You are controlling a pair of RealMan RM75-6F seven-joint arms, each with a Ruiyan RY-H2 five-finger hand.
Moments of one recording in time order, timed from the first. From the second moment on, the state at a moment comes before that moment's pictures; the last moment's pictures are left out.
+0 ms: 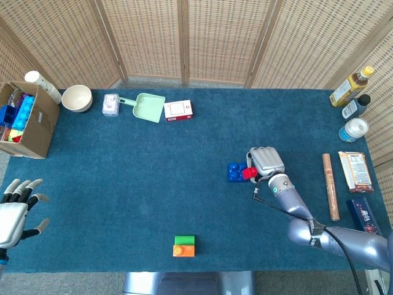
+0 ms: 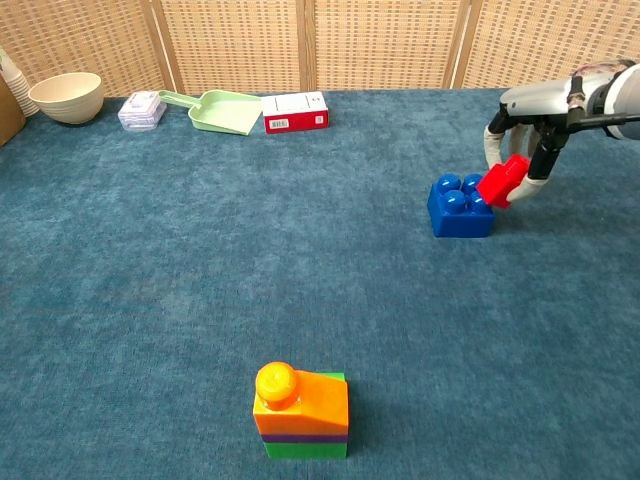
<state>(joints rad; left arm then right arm) -0.08 -1.03 0.01 -1.77 1.49 1.42 0.14 0.95 -1.35 0.14 -1.55 -0.53 0.82 -0.55</state>
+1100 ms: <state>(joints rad) -0.08 -1.05 0.02 -1.72 1.48 1.41 0.09 1.02 -1.37 0.09 -1.59 -0.46 0.91 -0.65</state>
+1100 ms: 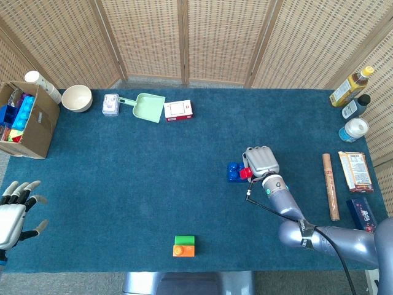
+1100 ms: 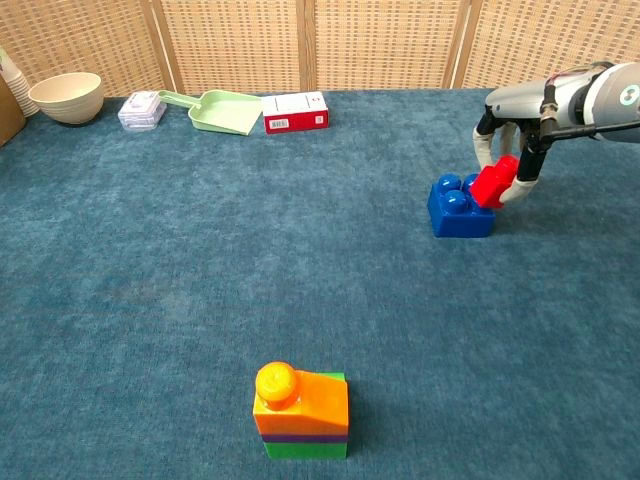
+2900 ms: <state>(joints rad) -0.06 -1.08 0.03 -1.65 1.49 1.42 0.01 1.02 -1.46 0.07 -1.58 -0.45 1.06 -0.88</state>
